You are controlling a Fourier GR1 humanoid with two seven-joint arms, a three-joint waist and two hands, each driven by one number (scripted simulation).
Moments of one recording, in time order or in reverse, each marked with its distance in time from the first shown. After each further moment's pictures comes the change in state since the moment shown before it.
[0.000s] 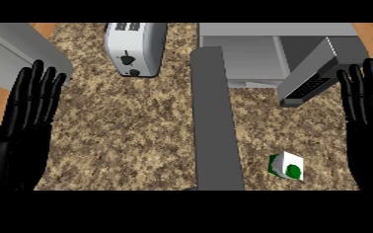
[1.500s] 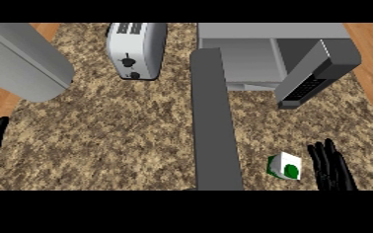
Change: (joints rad) left arm 0.294 0.006 0.253 -0.098 0.294 -0.181 -0.028; right arm 0.536 0.001 0.425 -0.198 0.272 -0.180 -0.058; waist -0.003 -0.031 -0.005
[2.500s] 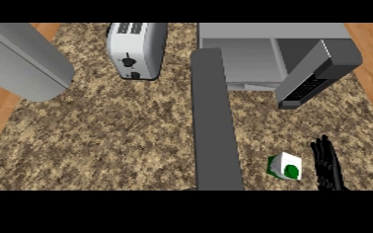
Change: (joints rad) left arm 0.080 0.003 0.155 -0.046 0.126 -0.127 0.028; right arm -0.077 0.002 -0.275 0.484 -0.205 -0.005 -0.306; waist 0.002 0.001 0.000
